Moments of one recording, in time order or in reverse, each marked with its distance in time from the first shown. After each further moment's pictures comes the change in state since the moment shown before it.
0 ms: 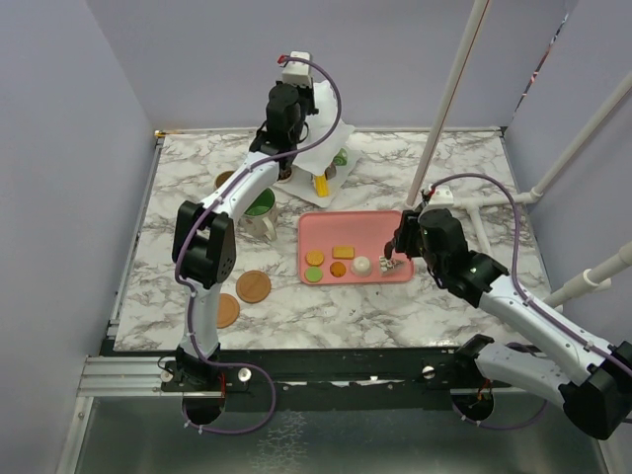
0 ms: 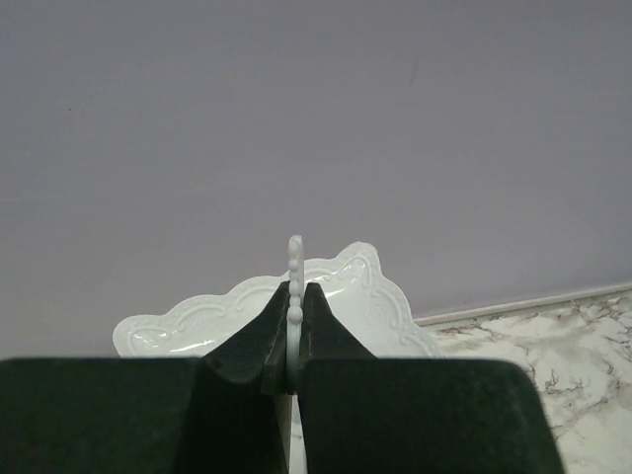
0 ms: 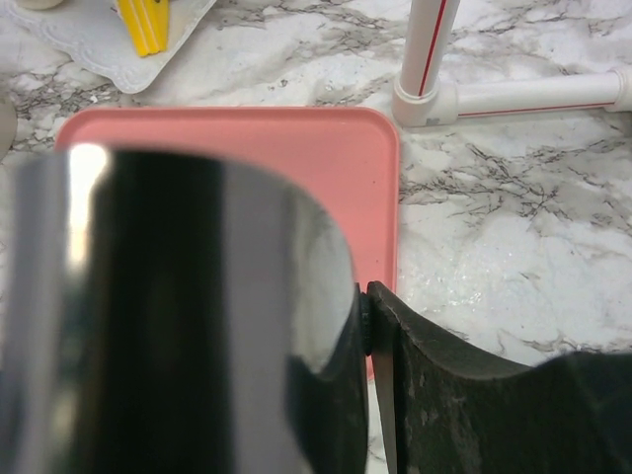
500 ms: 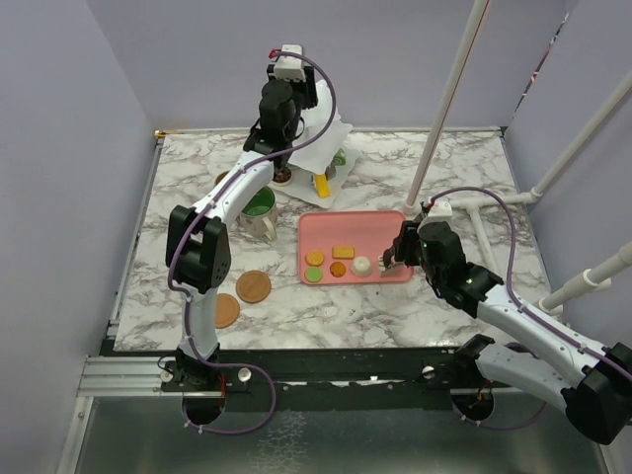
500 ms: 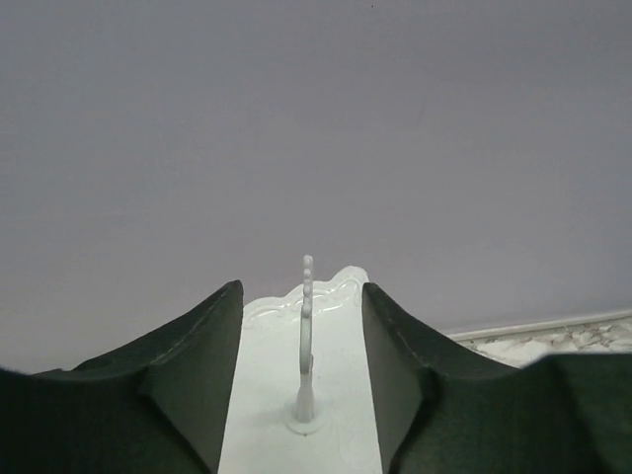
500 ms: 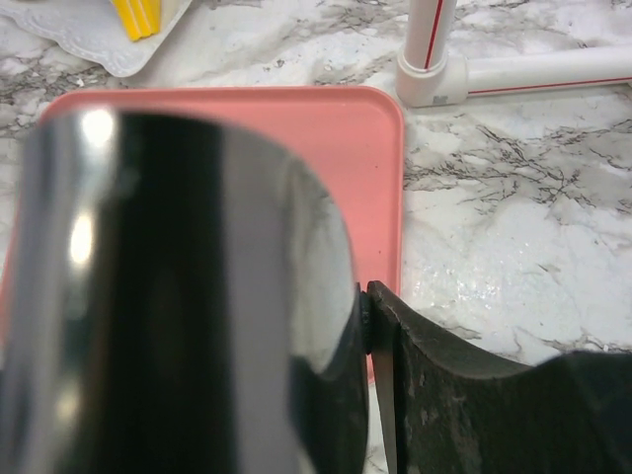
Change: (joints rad) left arm -0.002 -0.056 -0.019 -0.005 -0.043 -0.017; right arm 0.000 -0.038 -0.152 0.131 -0.006 0.008
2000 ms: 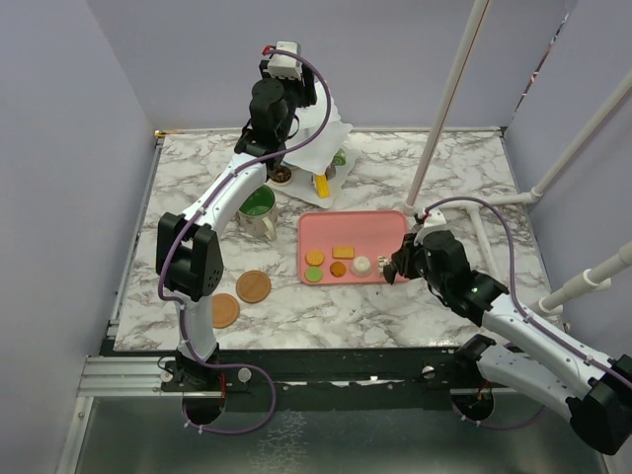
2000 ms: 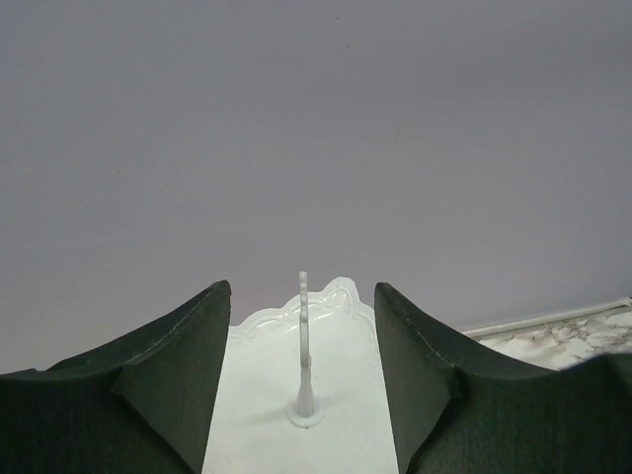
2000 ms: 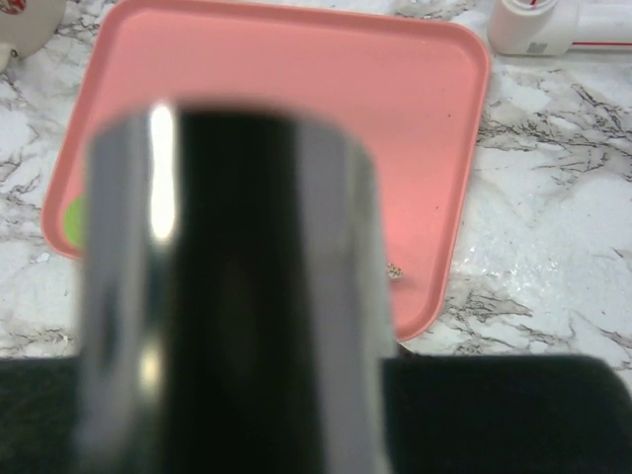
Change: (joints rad) left arm 0.007 -0.090 -0.057 0.009 0.072 0.023; right arm 0.005 -0.092 -0.041 -0.067 -0.193 -0.029
